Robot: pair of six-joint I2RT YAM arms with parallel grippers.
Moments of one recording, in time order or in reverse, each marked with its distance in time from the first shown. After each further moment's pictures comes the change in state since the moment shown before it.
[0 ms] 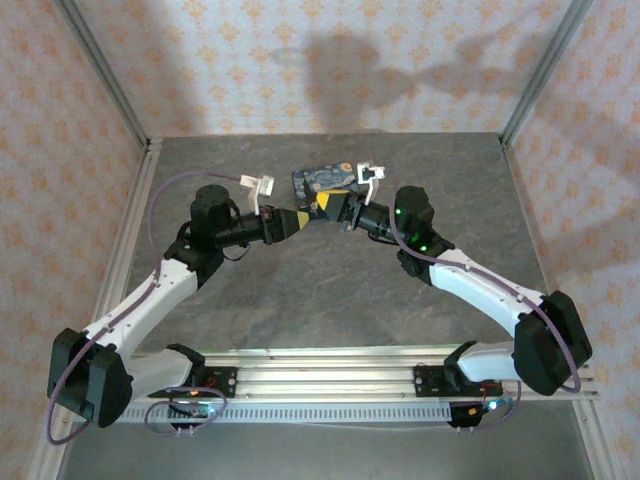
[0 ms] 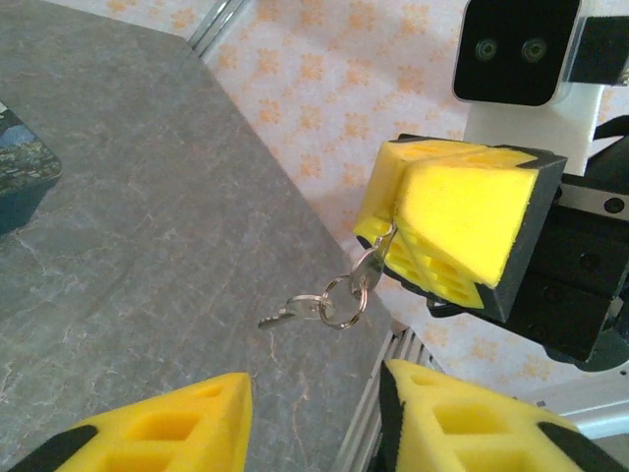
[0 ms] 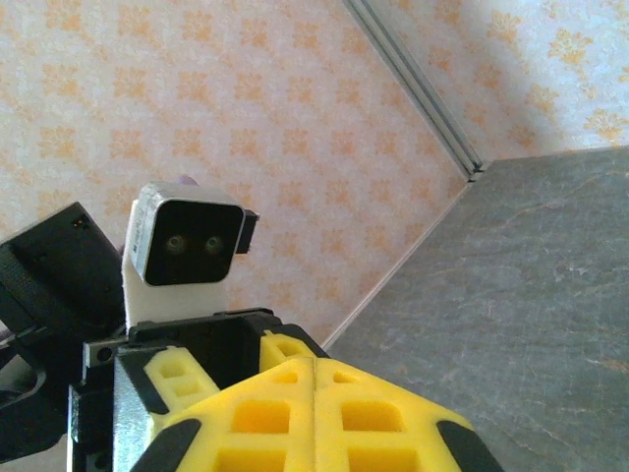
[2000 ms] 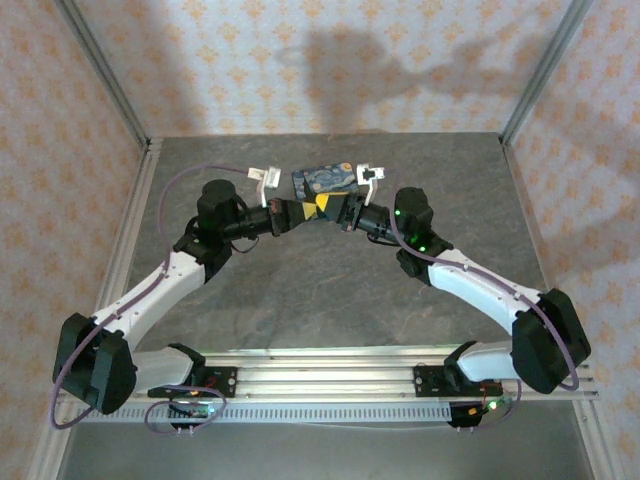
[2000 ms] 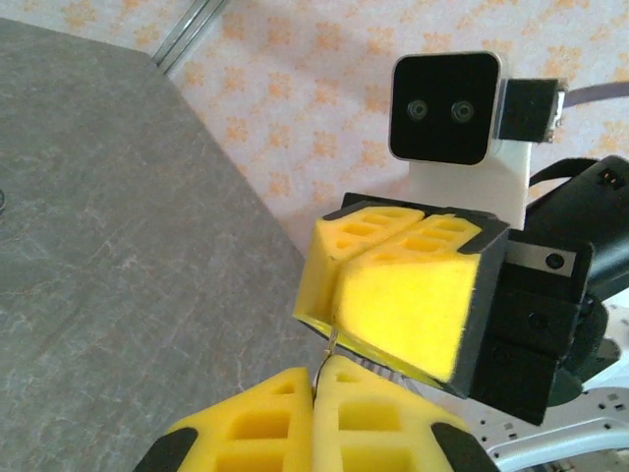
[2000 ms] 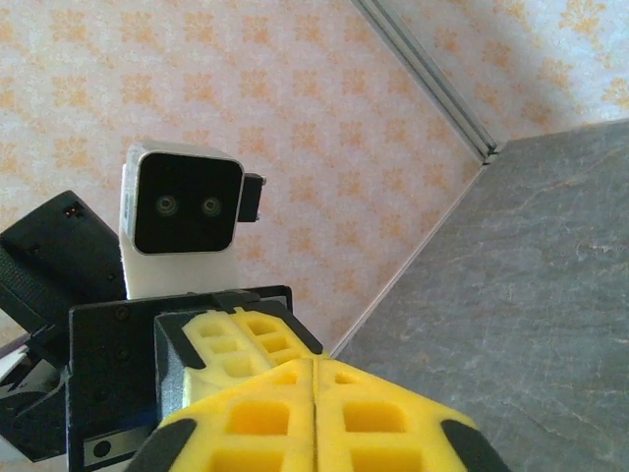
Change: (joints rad) left arm -0.035 0.064 0.042 0.094 -0.003 -0.064; right arm -0.004 0.011 -0.013 0.018 -0.021 0.074
